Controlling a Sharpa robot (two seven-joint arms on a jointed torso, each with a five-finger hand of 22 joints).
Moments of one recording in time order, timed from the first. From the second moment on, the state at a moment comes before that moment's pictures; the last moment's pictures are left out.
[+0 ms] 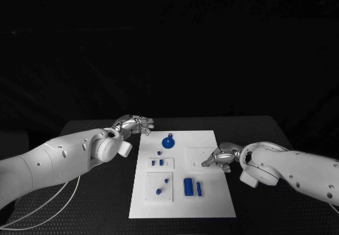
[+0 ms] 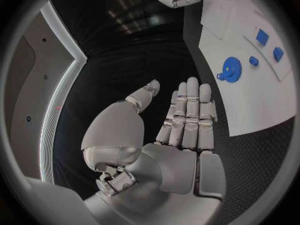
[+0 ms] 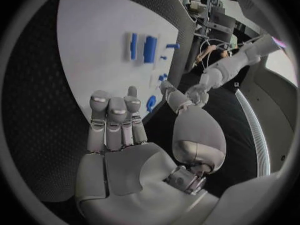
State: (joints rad) left arm 1.12 -0.69 -0.11 1.11 -0.10 -0.09 0.26; left_hand 1.01 -0.08 0.53 -0.18 0.06 0.83 0.18 0.31 0.50 1.18 0.13 0.09 0.14 1.05 0.05 0.51 0.63 0.04 0.83 -0.05 0.48 1.29; right arm 1.12 -0.81 -0.14 1.43 -0.86 -0.09 -0.28; right_hand 0.75 -0.23 0.63 -0.23 0.07 1.01 0.09 0.21 0.64 1.15 0.00 1.08 1.09 1.25 -0.11 1.22 1.07 0.24 1.12 -0.03 1.07 1.21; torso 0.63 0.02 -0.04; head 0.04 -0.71
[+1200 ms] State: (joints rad) left arm 1.15 -0.66 -0.07 1.12 -0.05 -0.22 0.35; left_hand 0.11 -0.01 0.05 -0.02 0.01 0.07 0.01 0.03 0.04 0.09 0.01 0.01 0.01 0.07 0.01 0.03 0.05 0.02 0.06 0.00 0.03 0.30; right arm 1.13 -0.62 0.00 1.04 -0.31 -0.22 0.21; right_hand 0.09 -0.01 0.06 -0.03 0.01 0.08 0.02 0.02 0.06 0.08 0.01 0.05 0.05 0.07 0.01 0.06 0.06 0.03 0.05 0.01 0.05 0.10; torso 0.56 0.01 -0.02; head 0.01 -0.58
